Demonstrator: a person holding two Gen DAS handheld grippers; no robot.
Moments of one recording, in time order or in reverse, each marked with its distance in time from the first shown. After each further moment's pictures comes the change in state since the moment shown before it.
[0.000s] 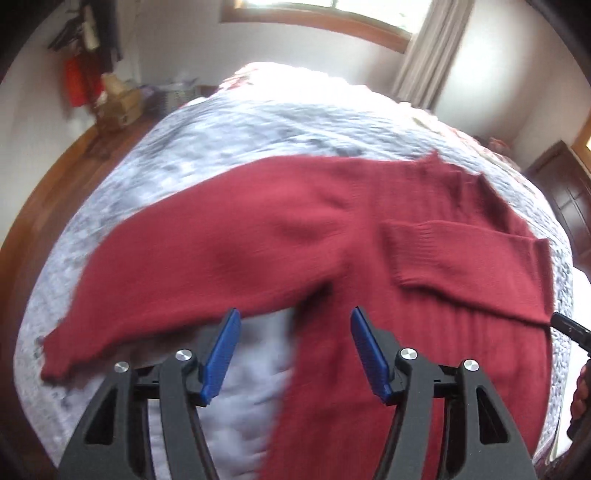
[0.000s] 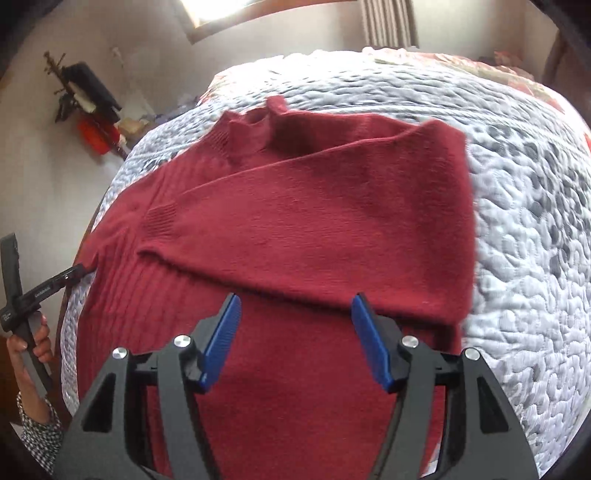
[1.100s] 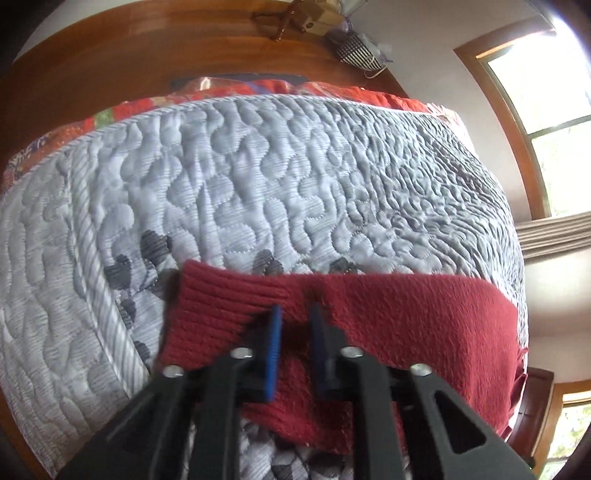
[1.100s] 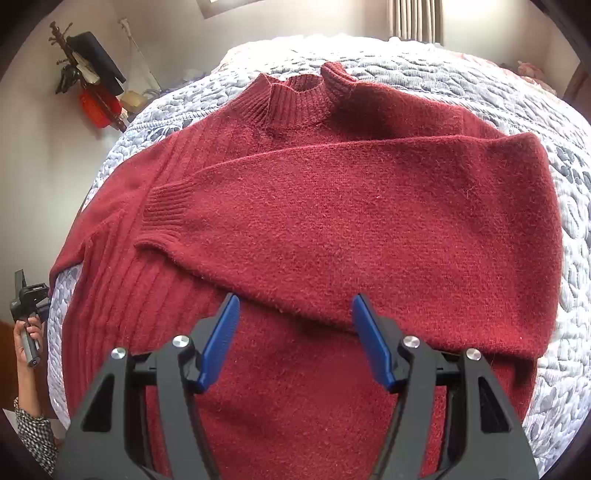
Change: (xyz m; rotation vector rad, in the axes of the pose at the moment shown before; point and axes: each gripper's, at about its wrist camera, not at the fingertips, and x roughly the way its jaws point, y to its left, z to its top) left arm 0.054 0.337 -0.075 -0.801 0.061 -0.106; right arm 0.063 0.055 0.014 -0.061 0.063 -0.016
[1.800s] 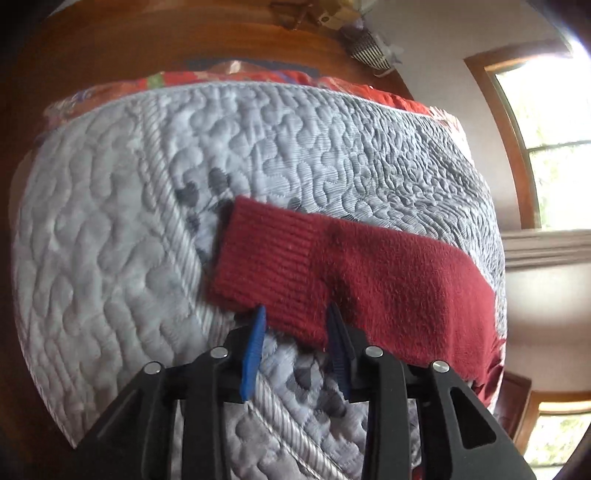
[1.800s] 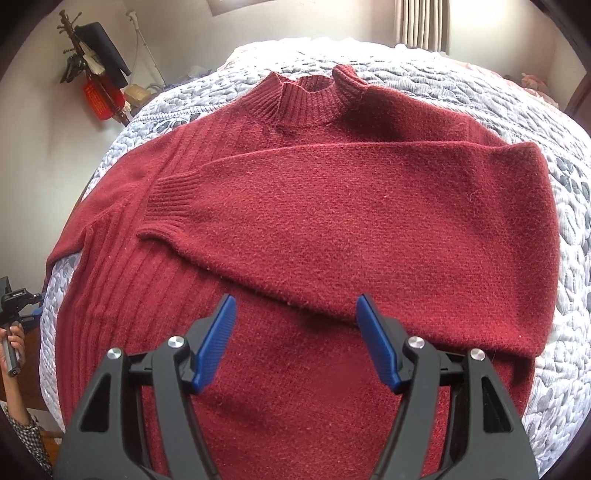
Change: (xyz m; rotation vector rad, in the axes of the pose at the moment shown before) left arm -0.051 0.027 -0.039 -0.096 0.047 -0.057; right arm -0.002 0.008 -0.007 -0.045 -0.008 -0.017
